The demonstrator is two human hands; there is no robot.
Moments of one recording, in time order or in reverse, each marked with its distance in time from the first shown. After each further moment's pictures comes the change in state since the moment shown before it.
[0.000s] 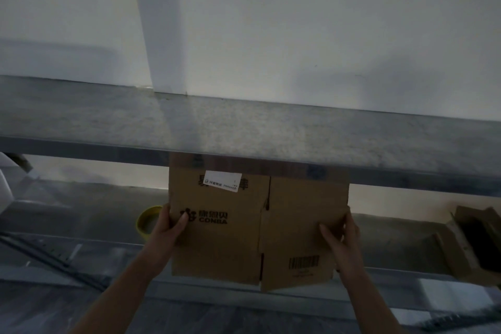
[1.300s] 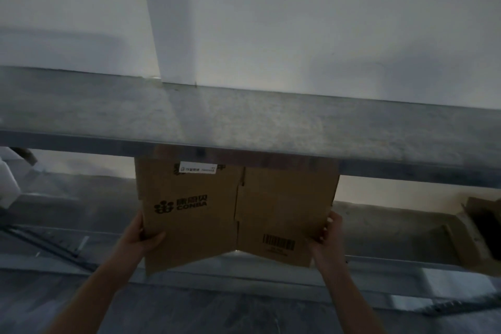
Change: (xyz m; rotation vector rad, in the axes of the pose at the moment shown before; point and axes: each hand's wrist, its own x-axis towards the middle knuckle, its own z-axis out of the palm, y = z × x) left_hand -0.015 -0.001 -0.089 0.204 -0.001 0.036; right_hand -0.027 0.003 0.061 0.004 -0.039 -0.028
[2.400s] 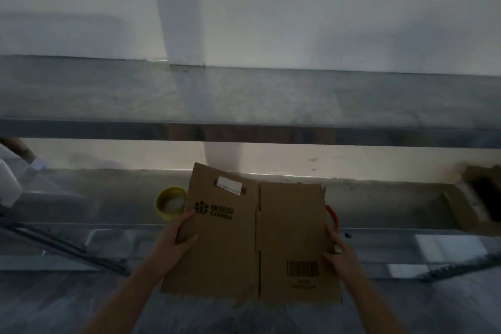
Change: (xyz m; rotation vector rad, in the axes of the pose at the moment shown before) left_hand -0.017 -0.028 0.017 0.338 -0.181 -0.048; right_hand -0.051 0.064 -0.023 -0.243 -0.095 0.362
